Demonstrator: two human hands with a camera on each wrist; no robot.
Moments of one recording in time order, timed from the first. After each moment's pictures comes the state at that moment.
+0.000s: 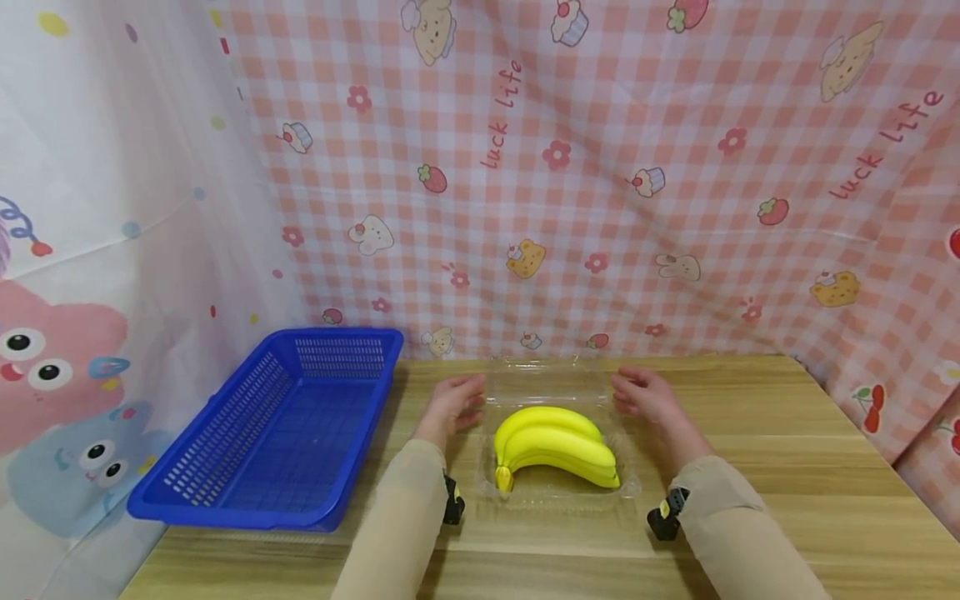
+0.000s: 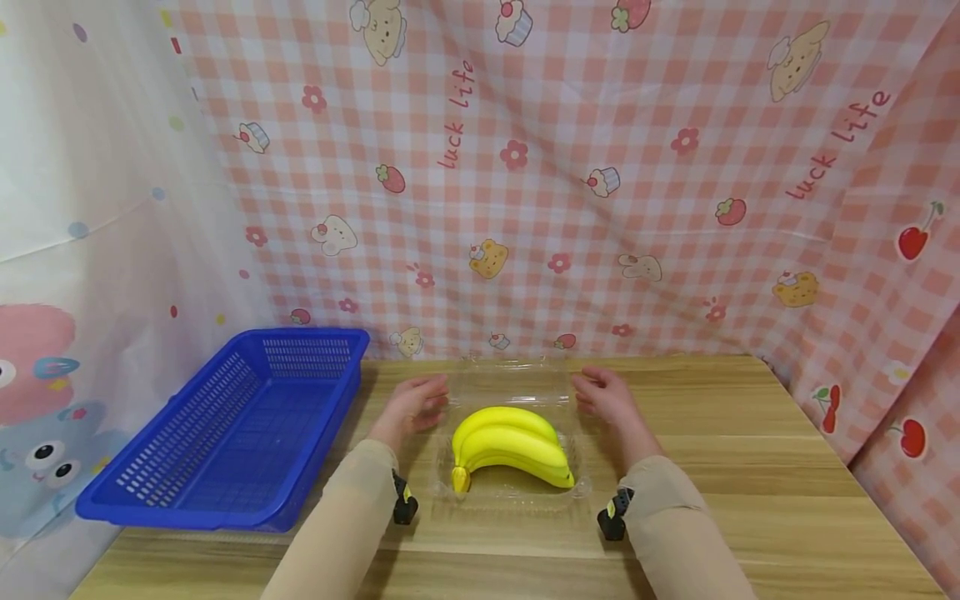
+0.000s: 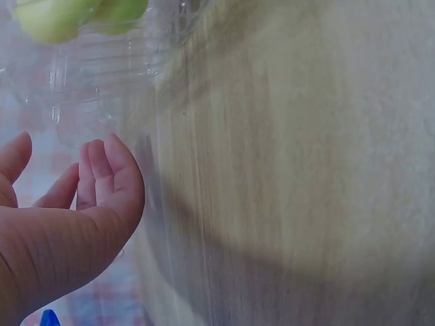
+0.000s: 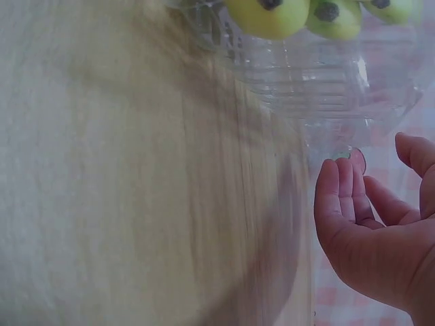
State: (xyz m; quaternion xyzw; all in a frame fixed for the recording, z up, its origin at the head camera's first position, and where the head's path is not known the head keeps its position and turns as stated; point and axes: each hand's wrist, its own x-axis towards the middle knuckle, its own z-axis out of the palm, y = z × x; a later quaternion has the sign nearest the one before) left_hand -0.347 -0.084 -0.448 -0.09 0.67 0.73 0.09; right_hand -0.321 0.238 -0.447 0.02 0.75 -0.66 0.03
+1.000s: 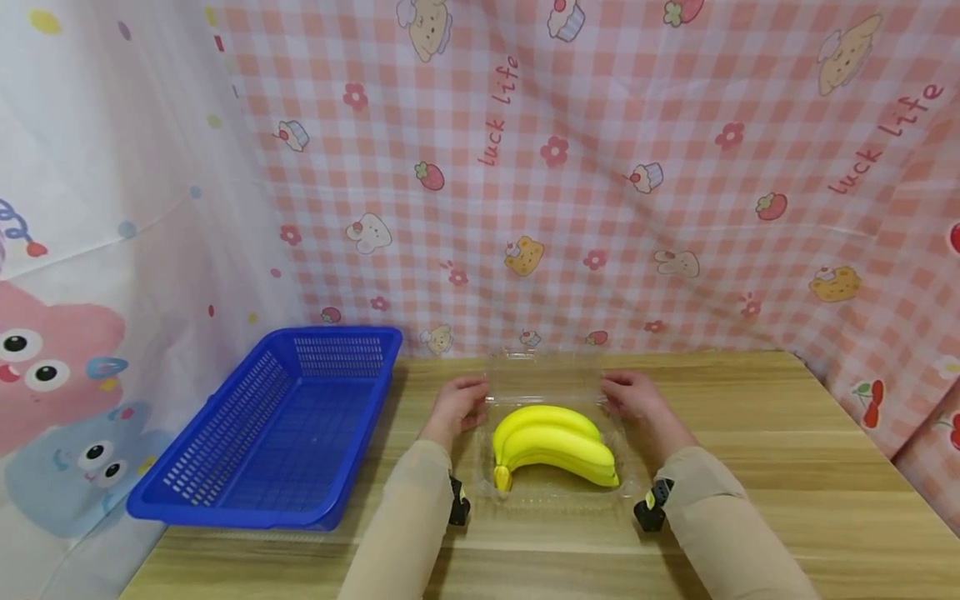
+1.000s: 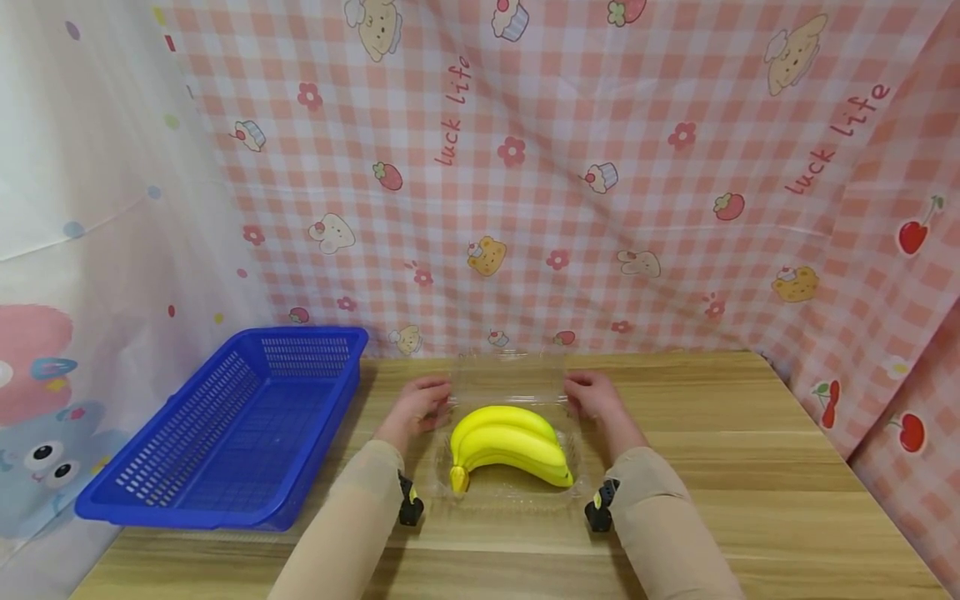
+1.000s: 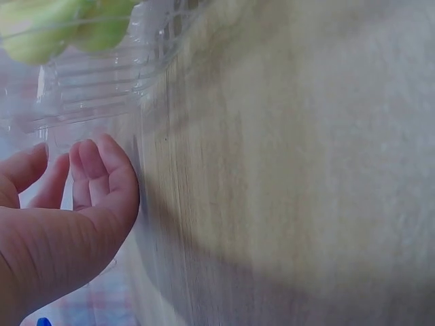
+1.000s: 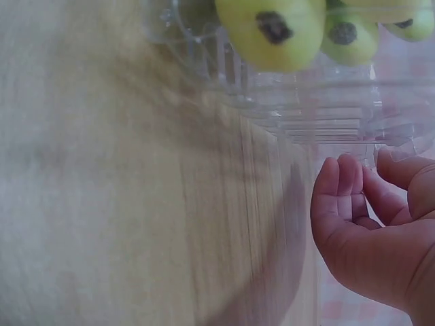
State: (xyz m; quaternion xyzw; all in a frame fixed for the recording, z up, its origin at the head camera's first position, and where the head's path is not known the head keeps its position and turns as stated) left_hand -0.347 -0.071 -0.457 -0.10 0.69 0.71 0.06; right_hand -0.329 0.225 -0.454 0.02 0.75 -0.66 0.04
